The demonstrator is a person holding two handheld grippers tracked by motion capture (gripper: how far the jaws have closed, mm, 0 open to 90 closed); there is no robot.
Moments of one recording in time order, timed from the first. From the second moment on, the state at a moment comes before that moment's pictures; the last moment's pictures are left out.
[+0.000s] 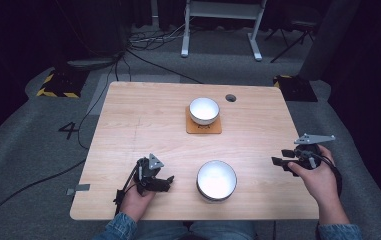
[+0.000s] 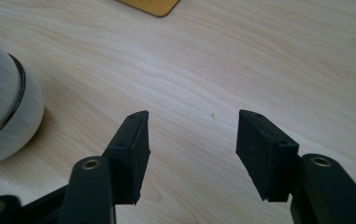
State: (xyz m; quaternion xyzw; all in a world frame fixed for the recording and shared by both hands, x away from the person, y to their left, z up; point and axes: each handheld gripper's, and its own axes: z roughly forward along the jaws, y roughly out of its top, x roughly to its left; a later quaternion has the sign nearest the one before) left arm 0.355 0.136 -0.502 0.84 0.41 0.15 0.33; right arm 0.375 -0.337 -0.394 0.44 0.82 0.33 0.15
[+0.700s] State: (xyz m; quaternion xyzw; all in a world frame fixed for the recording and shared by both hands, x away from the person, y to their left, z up) left arm 0.355 0.135 -0.502 0.84 0.41 0.15 0.33; right arm 0.343 -0.342 -0.472 0.45 0.78 0.40 0.16
